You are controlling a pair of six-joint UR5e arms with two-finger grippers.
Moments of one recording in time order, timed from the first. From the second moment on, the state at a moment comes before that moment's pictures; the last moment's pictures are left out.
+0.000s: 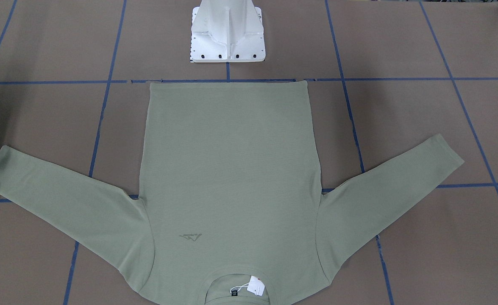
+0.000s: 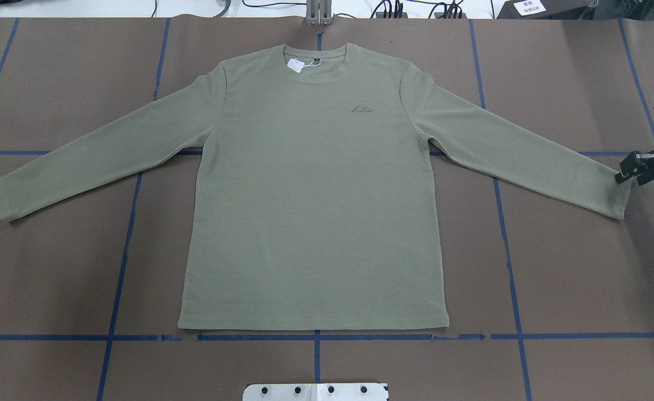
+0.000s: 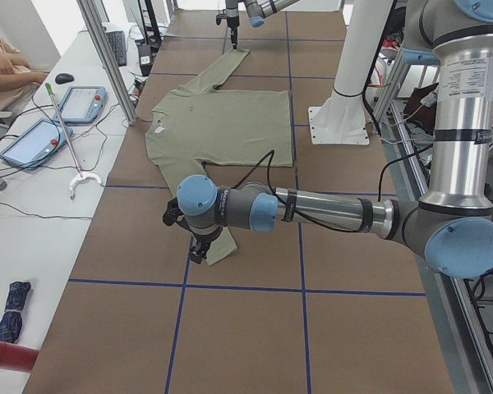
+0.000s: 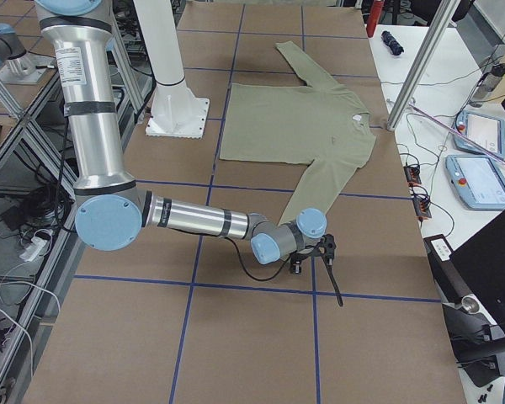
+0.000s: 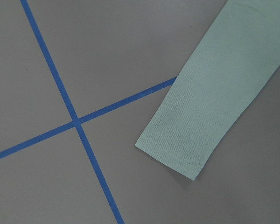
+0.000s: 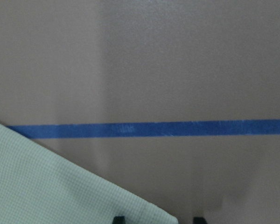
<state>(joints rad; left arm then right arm) -1.54 -1.56 -1.70 -1.58 -2.52 0.31 1.20 -1.45 1.22 -1.00 2.37 0.54</state>
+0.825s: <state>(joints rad) -1.54 -1.56 -1.70 -1.58 -2.52 0.31 1.20 -1.46 1.31 -1.00 2.39 0.55</state>
